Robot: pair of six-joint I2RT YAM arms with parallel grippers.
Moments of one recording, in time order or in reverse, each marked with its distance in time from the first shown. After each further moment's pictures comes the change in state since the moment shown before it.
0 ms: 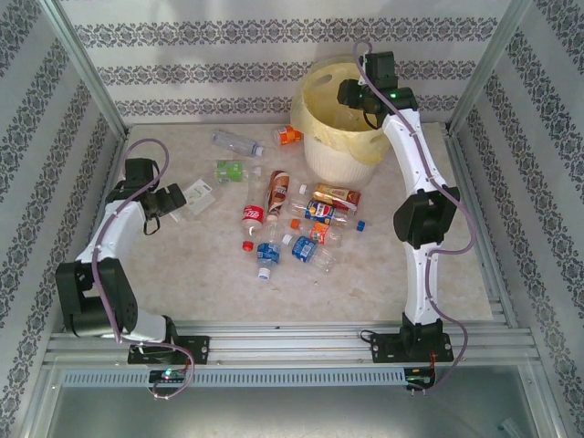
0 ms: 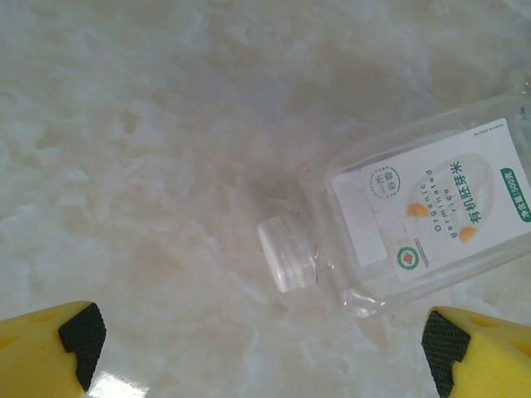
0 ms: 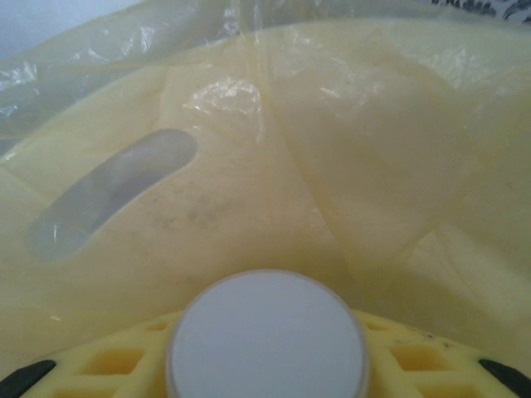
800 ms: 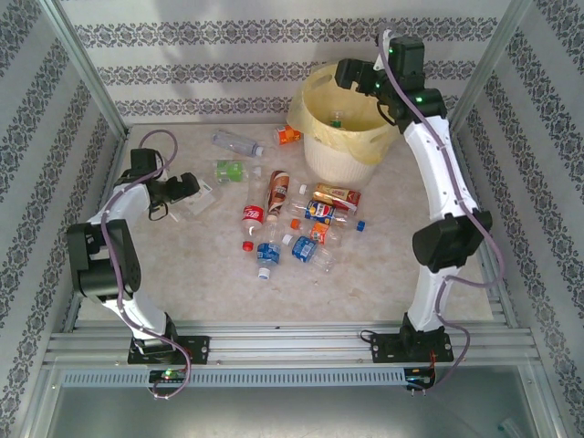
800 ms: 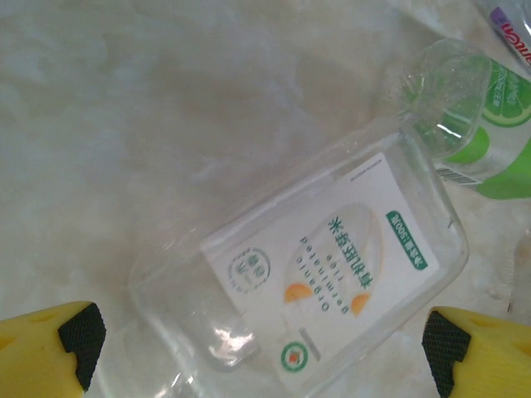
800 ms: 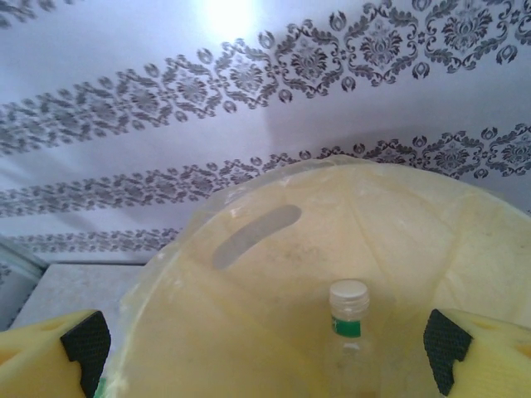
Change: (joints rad) left arm 0.012 0.244 0.114 0.153 0.280 0.088; right arm 0.000 -0.351 -0.264 0.137 -0.104 -0.002
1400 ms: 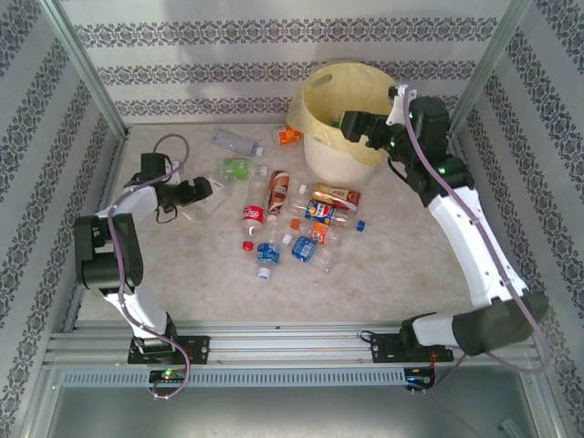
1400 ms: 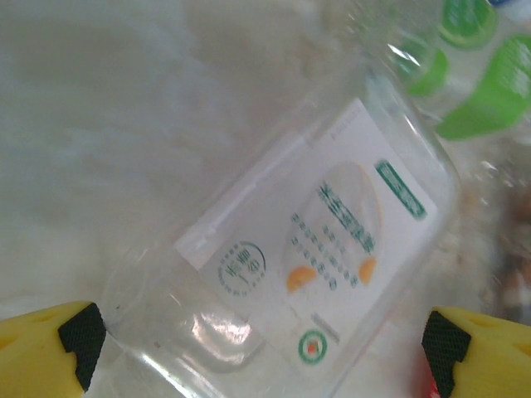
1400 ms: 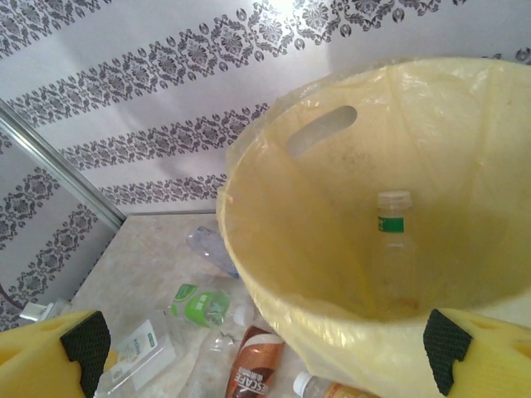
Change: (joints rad) left arm -0.061 0.013 -0.073 0.084 0.140 0.025; right arm 0.053 -0.598 -0.764 0.232 -0.053 0.055
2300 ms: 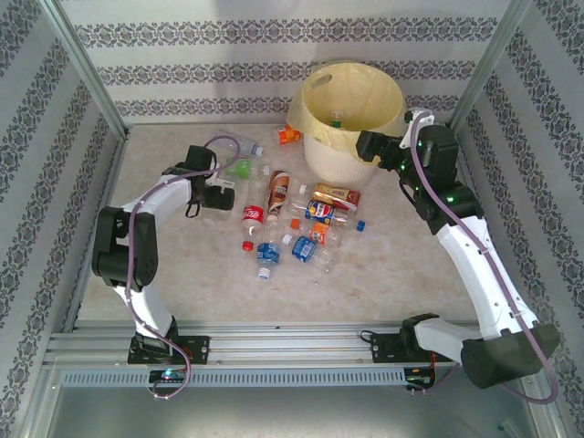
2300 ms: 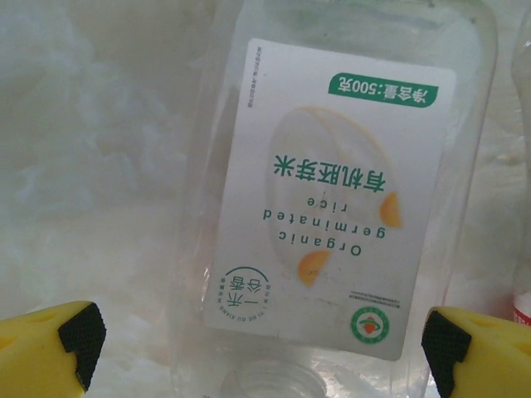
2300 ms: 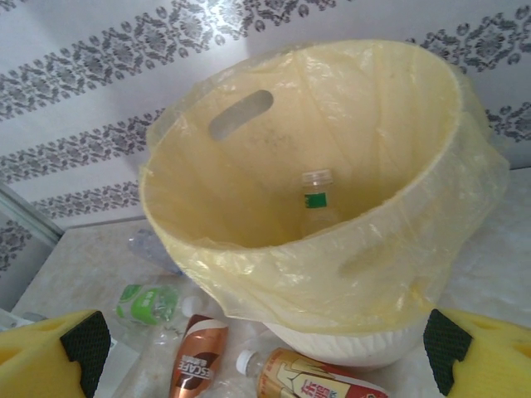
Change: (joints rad) left arm -0.262 0.085 0.188 -0.229 -0.420 0.243; right arm -0.024 -0.157 -0.204 0.034 0.143 0.000
